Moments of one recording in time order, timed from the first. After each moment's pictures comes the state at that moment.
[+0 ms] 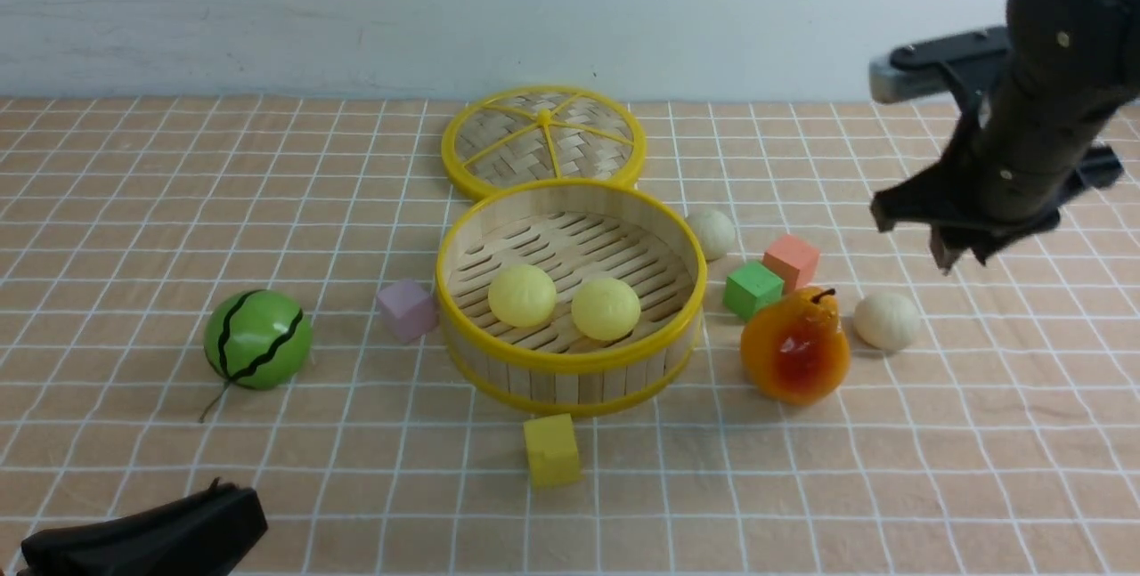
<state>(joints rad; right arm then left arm) 0.18 1.82 -1.53 -0.14 0.99 0.16 -0.59 0.43 -0.20 -0.33 0.00 -0.08</state>
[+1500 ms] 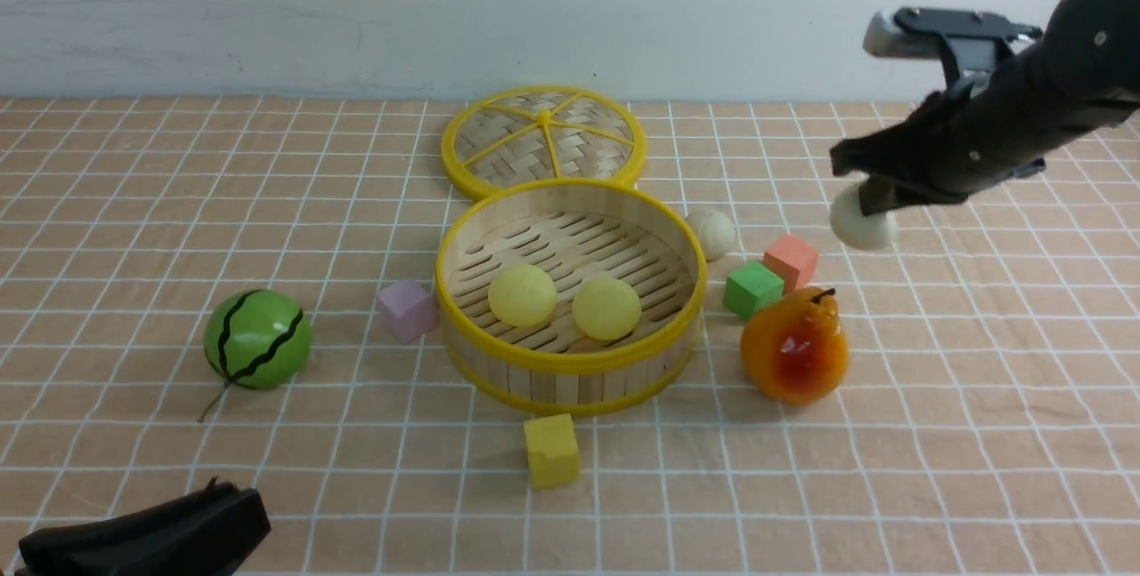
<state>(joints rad) 0.17 1.82 -1.54 0.31 0.67 -0.17 -0.59 0.43 -0.20 -0.33 0.00 -0.08</state>
